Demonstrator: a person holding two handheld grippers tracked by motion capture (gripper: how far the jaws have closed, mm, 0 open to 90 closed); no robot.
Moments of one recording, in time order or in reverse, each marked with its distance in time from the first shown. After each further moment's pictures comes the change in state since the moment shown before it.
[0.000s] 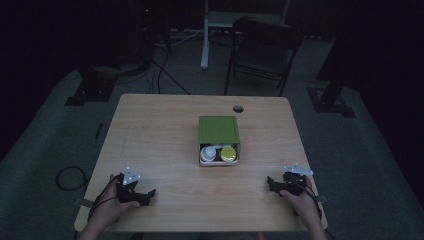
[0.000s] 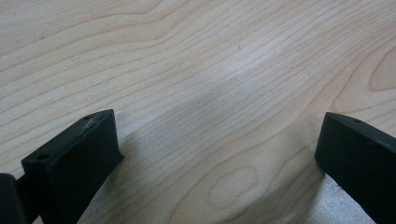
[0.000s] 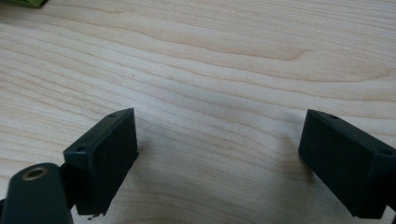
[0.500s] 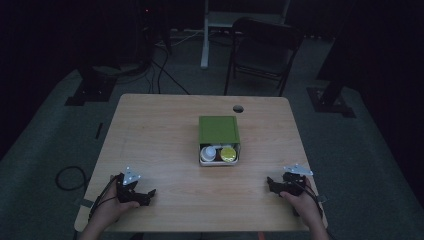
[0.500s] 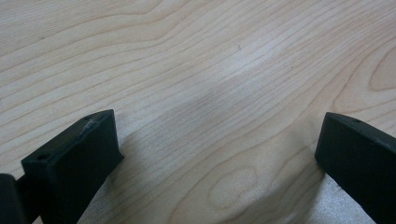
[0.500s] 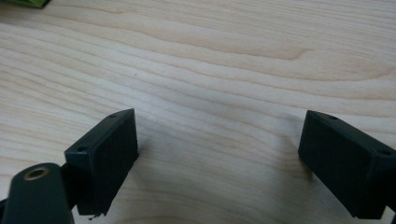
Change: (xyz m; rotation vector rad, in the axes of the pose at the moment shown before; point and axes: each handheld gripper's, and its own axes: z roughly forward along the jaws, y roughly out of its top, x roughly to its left) left arm 0.000 0.000 0.000 -0.001 0.000 0.001; right arm 0.002 -0.001 -0.001 -0.003 -0.001 0.005
